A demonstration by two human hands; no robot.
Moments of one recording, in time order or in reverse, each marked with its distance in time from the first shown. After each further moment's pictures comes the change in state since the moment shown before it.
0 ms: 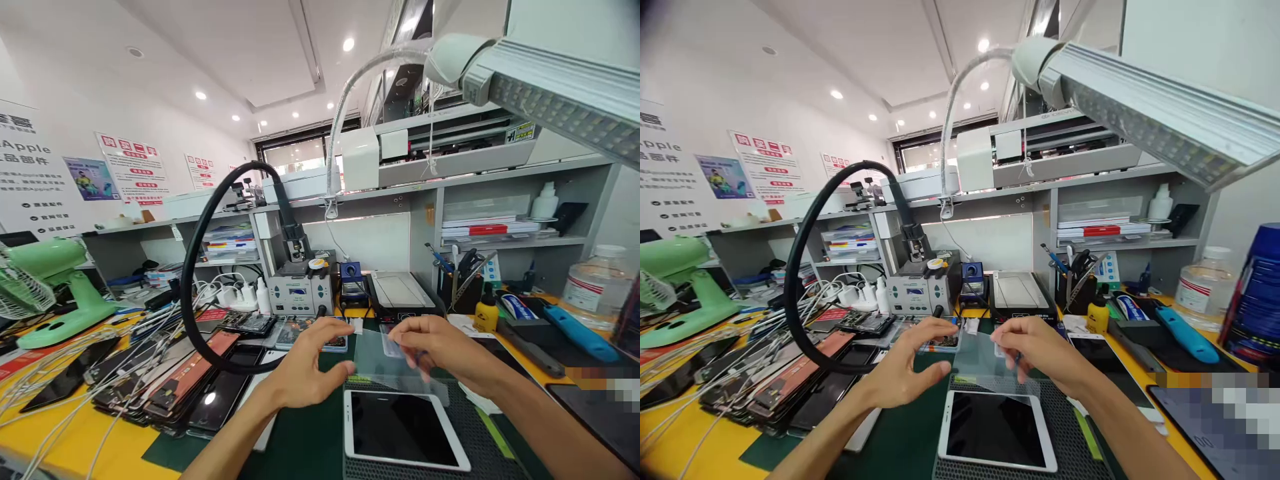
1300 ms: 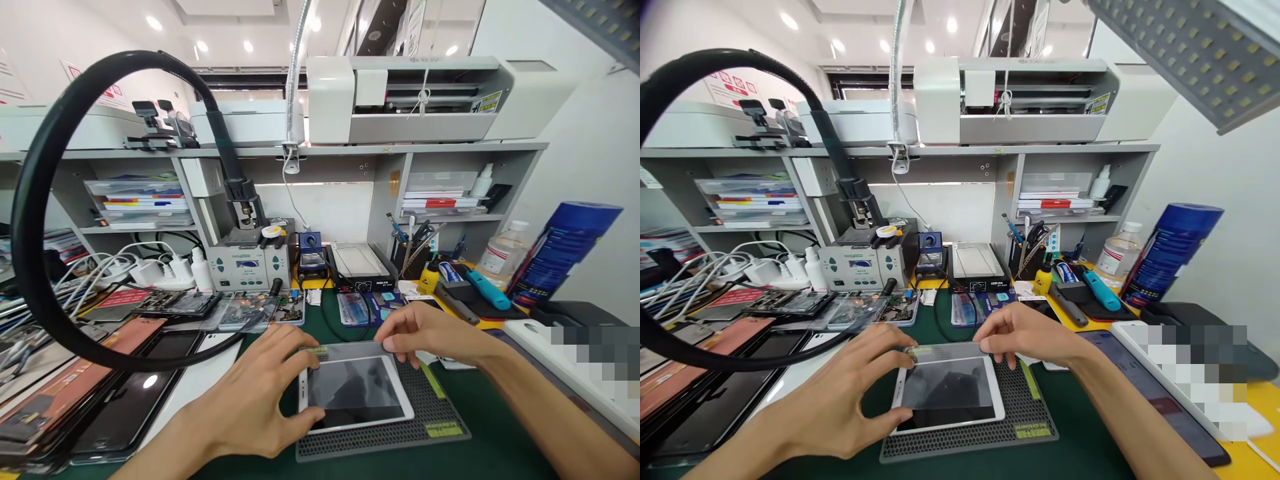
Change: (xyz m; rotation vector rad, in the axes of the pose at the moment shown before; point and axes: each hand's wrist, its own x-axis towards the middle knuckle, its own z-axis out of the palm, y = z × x) left_hand -0.026 -0.003 0.019 0.187 -0.209 0.189; right_hand -0.022 0.033 -0.047 -0.148 -0.233 0.056
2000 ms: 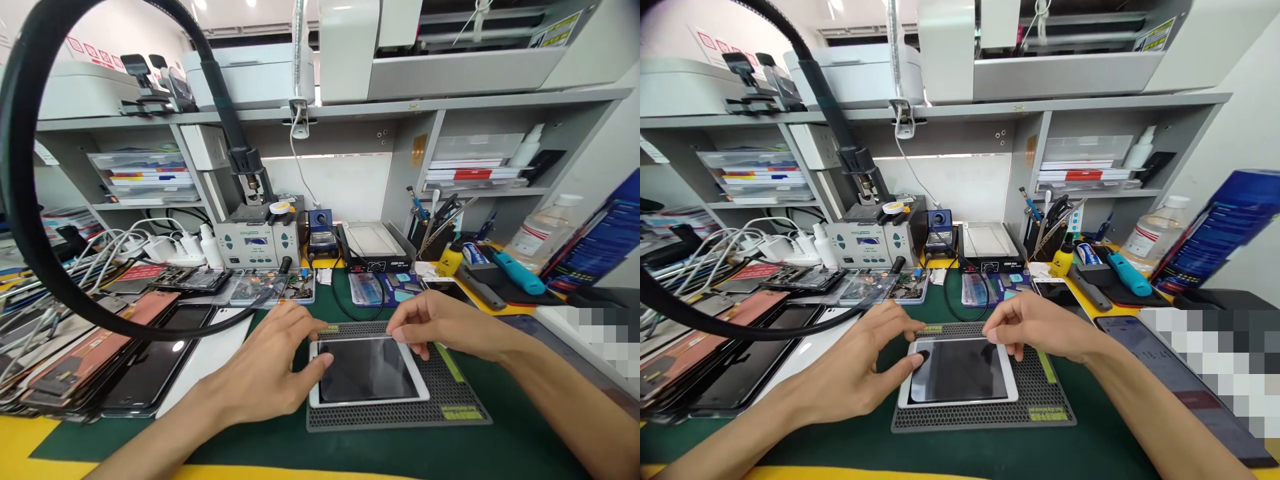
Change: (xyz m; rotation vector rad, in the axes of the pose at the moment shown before) left_hand 0.007 0.006 -0.002 -0.116 -0.041 -0.240; right_hand 0.004 -0.001 0.013 -0.037 0.002 0.080
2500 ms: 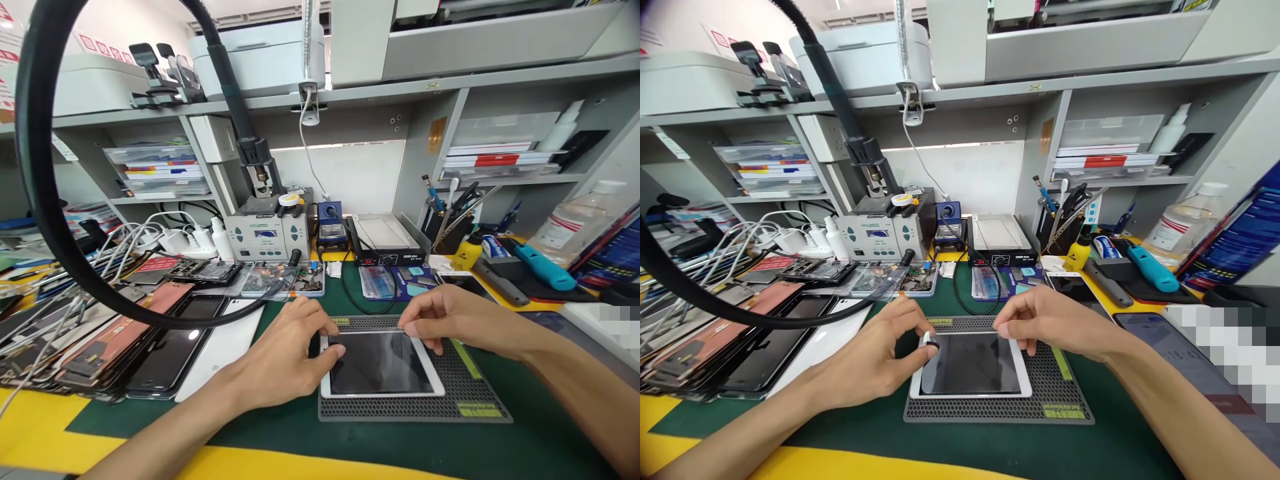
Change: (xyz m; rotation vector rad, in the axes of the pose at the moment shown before) left_hand 0.004 -0.005 0.011 -0.051 0.012 -0.064; right_hand 0.002 0.004 -0.001 -0.070 0.003 -0.001
